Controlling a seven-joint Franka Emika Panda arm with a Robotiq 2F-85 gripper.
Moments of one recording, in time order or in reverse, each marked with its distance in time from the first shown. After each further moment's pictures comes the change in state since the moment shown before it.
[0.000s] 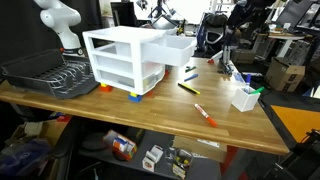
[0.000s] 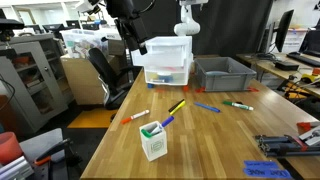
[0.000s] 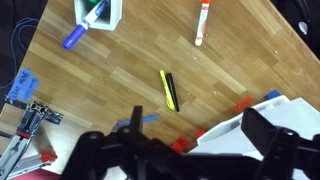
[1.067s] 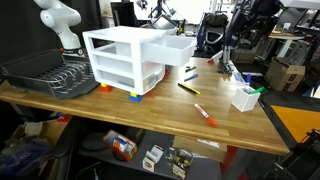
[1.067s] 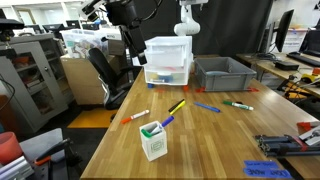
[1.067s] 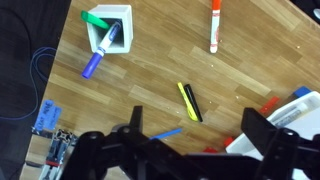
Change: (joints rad) arm -0.033 0.009 -0.021 -0.042 -0.019 0.001 0.122
